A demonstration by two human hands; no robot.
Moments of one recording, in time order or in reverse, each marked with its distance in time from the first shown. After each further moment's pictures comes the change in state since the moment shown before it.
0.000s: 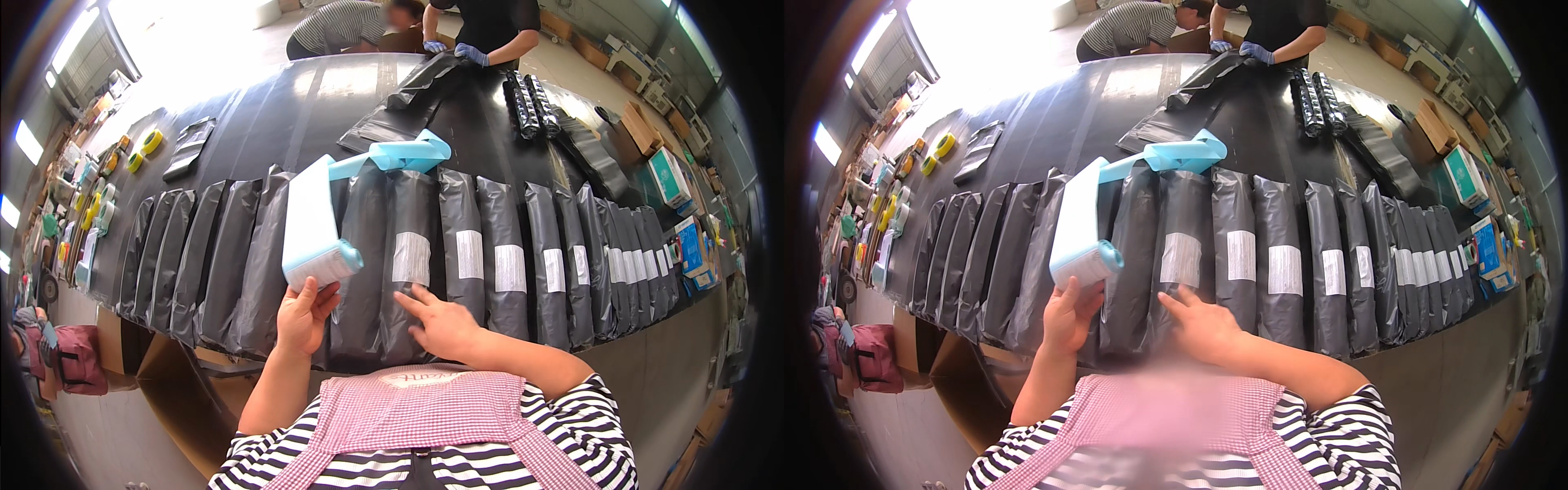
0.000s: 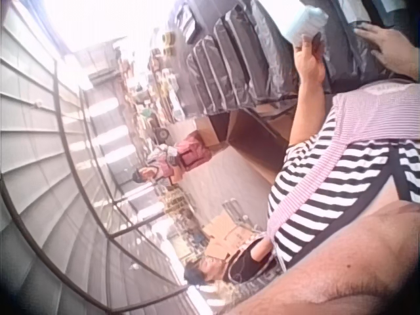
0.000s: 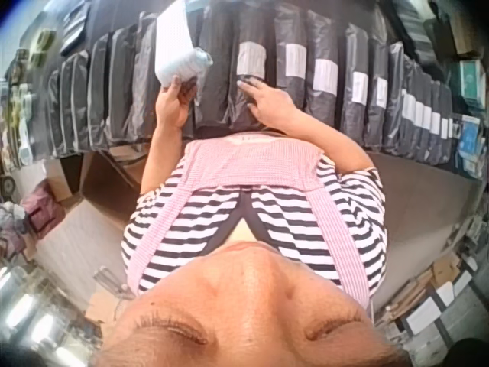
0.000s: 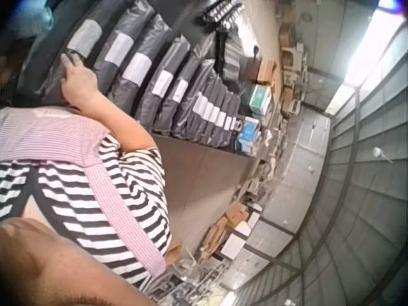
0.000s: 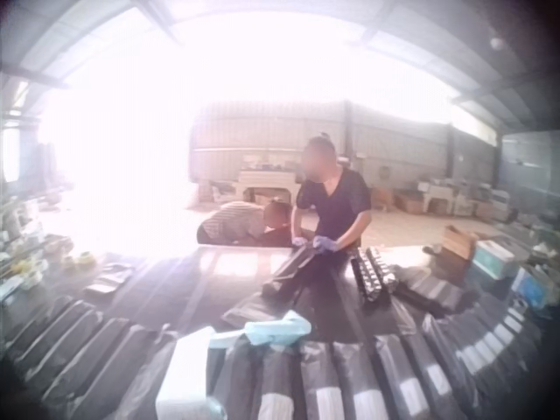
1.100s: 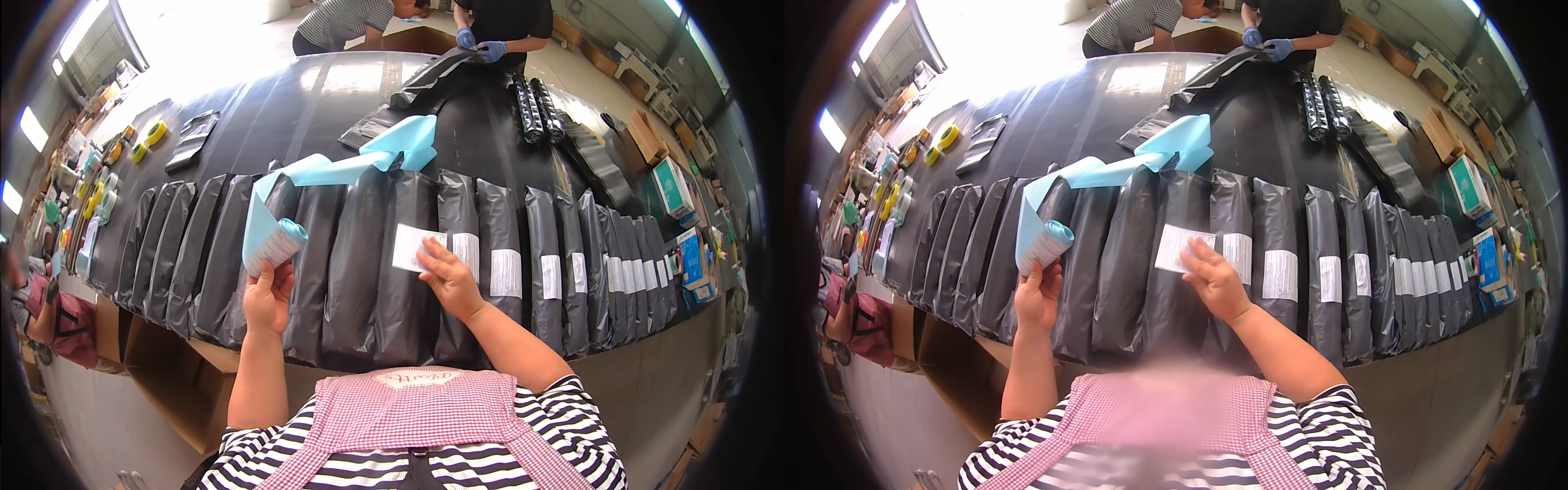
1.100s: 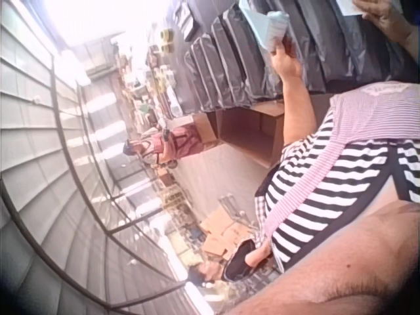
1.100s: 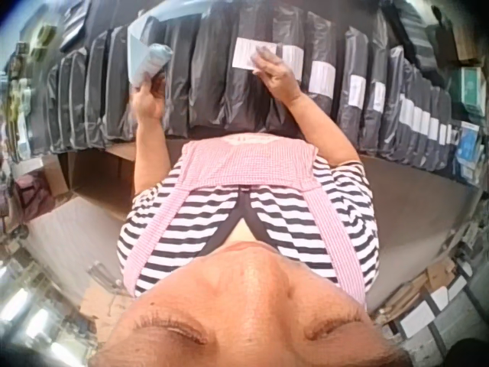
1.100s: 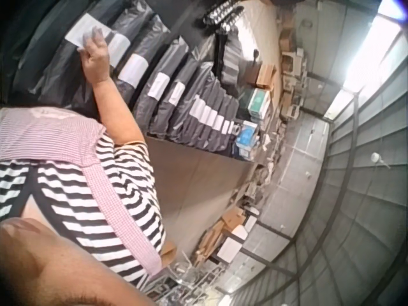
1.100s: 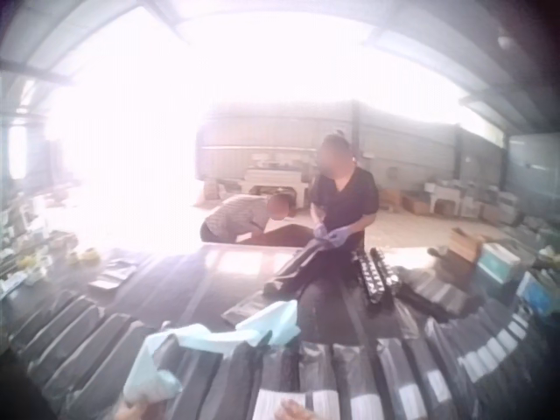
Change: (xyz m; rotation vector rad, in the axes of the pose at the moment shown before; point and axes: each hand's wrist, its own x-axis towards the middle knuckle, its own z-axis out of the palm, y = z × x) left_hand 0.025 0.028 -0.036 0.018 0.183 0.207; right_hand 0.060 0.103 0.012 0.280 0.677 -0.478
